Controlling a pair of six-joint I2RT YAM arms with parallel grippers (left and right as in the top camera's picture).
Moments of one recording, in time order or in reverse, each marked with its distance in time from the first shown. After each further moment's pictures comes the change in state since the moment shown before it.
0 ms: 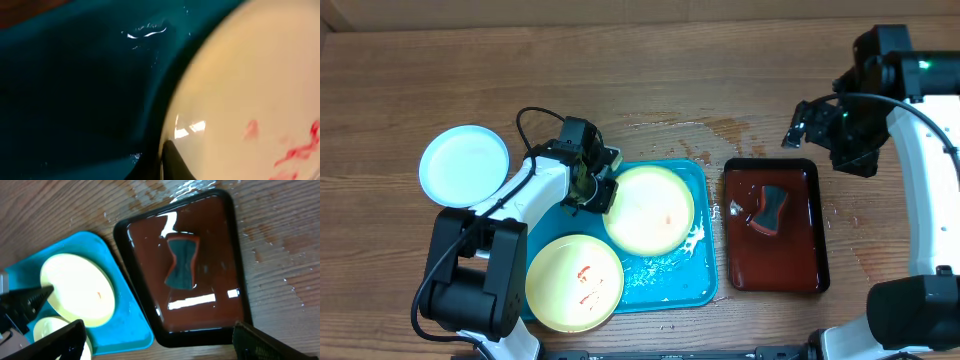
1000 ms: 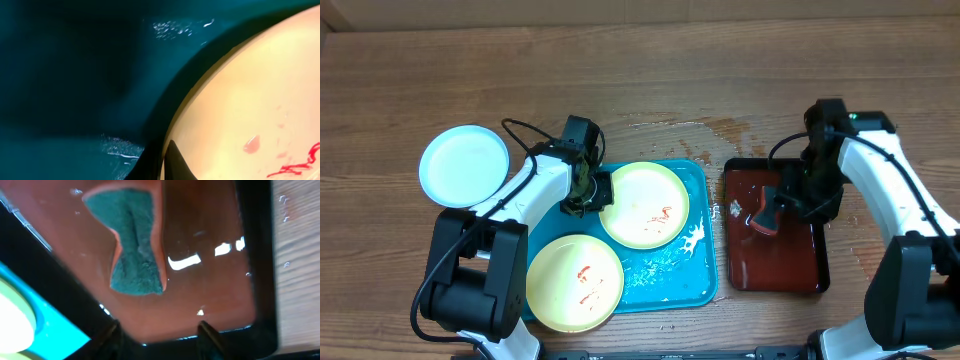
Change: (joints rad) left arm -0.006 0.000 0.019 -0.069 -0.102 -0.464; right arm 0.029 0.002 -0.565 0.313 0.045 0.112
